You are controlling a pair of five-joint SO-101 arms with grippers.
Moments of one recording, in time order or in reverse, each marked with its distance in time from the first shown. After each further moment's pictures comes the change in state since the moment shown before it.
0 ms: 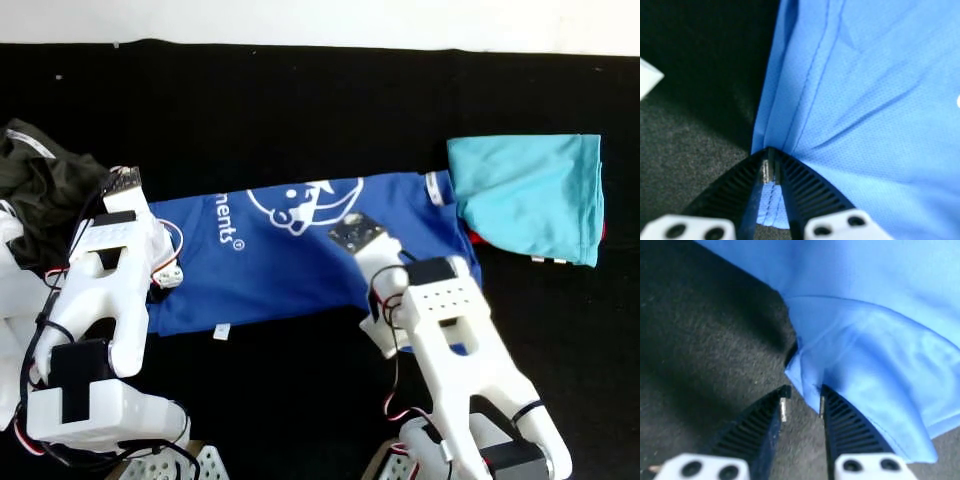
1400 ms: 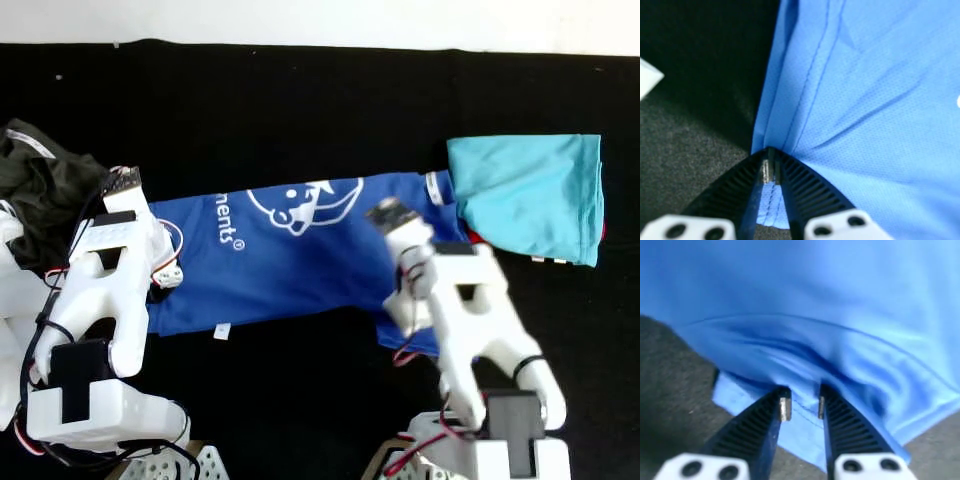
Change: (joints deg) left arm 0.0 0.0 0.0 0.0 0.0; right arm 13.5 15.7 -8.2 -7.1 2.9
